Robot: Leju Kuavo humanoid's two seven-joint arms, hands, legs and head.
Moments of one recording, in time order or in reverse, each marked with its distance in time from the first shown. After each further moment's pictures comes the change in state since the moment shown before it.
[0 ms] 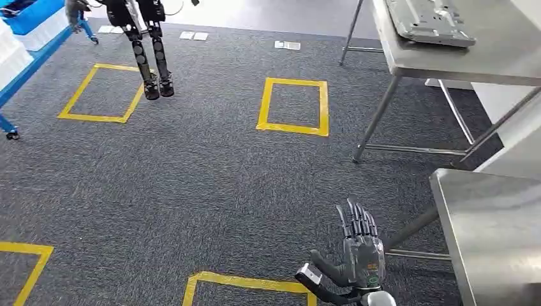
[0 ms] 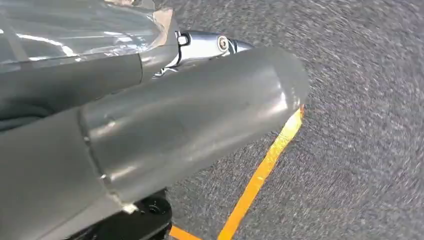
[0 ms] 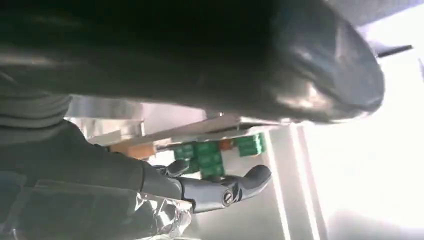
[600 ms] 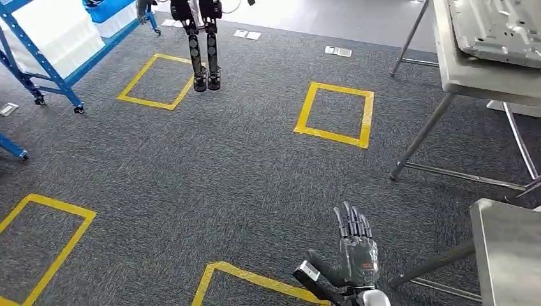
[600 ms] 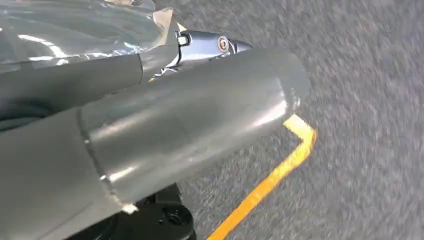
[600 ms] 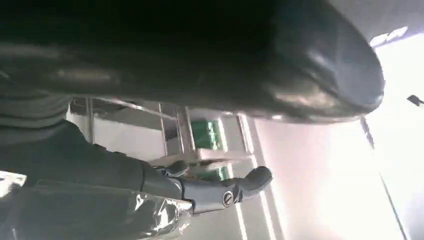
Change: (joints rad) left arm 0.011 0.004 0.003 0.003 0.022 0.008 -0.001; right arm -0.049 0.002 0.005 0.148 -0.060 0.000 0.046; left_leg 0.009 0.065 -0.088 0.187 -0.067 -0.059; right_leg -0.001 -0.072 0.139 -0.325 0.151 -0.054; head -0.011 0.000
